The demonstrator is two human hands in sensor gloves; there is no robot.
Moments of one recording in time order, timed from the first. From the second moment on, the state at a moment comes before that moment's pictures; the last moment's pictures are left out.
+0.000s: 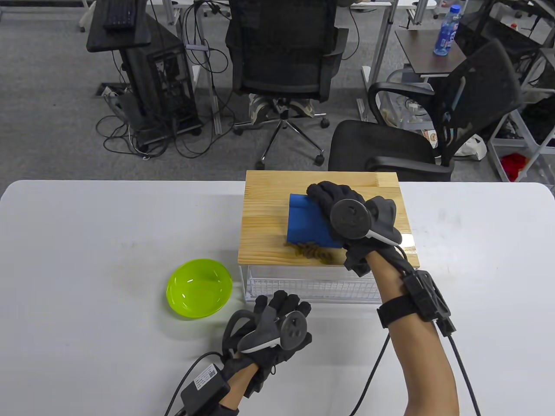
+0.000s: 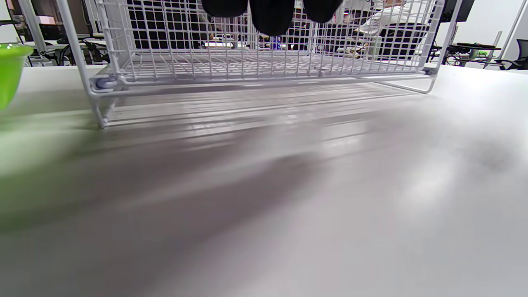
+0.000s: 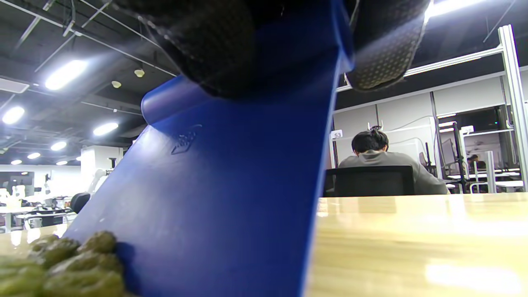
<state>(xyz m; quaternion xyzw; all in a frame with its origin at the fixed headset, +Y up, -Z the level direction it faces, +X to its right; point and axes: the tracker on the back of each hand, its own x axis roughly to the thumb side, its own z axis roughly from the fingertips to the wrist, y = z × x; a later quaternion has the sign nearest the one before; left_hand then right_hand) -0.045 -0.733 -0.312 -0.09 -0.23 0.00 0.97 0.121 -0.574 -0.445 0.25 -0.16 0.95 0.11</state>
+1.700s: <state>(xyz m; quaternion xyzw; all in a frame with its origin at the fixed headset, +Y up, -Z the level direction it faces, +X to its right) -0.160 -0.657 -0.302 0.19 -0.09 0.17 0.96 0.175 -0.720 -0.290 0.27 -0.24 0.93 0.10</state>
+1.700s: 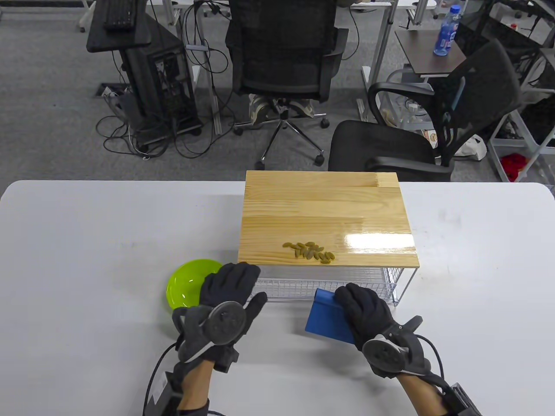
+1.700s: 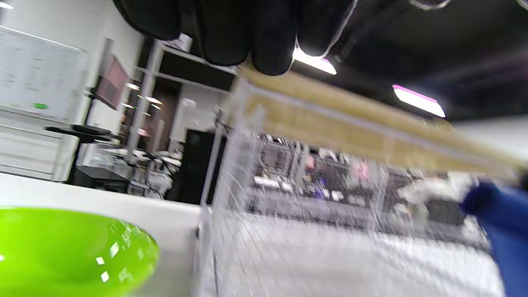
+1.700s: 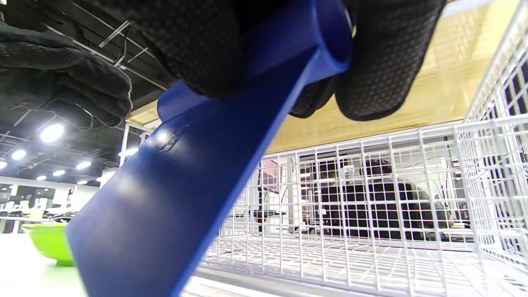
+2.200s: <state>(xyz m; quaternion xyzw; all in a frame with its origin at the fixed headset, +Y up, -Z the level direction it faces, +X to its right) -0.270 -0.733 -0.351 0.03 0.29 0.17 0.94 0.175 -0.722 -0.291 0.25 -0.22 0.94 0.10</state>
